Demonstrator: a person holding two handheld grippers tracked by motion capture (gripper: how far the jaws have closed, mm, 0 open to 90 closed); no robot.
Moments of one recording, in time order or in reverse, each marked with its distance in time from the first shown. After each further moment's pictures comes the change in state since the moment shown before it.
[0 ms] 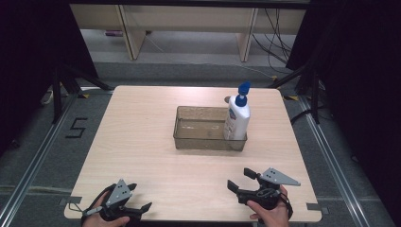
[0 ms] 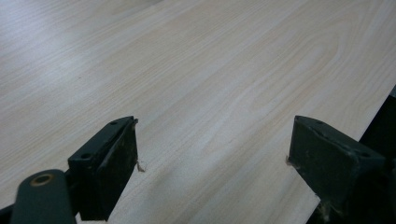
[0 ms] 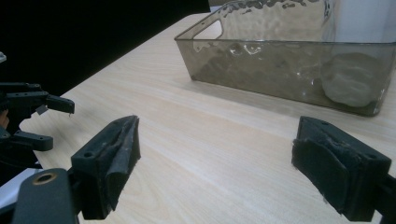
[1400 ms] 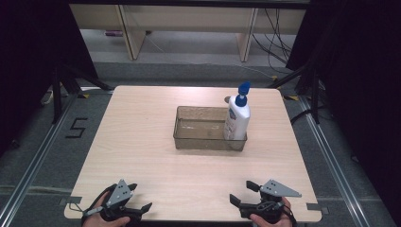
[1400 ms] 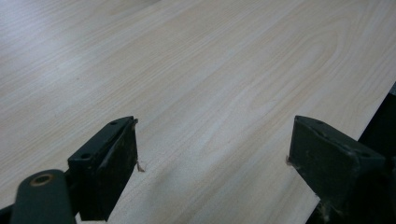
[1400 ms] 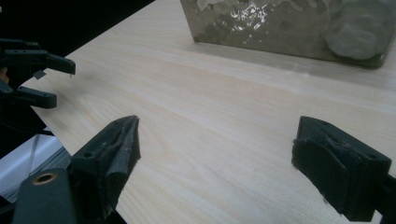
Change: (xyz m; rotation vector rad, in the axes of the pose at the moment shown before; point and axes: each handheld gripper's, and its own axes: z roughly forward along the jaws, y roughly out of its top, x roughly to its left) left arm -0.001 0.000 0.000 0.003 -0.021 0.004; right arm 0.012 -0.023 -0.016 0.085 -0.020 0.004
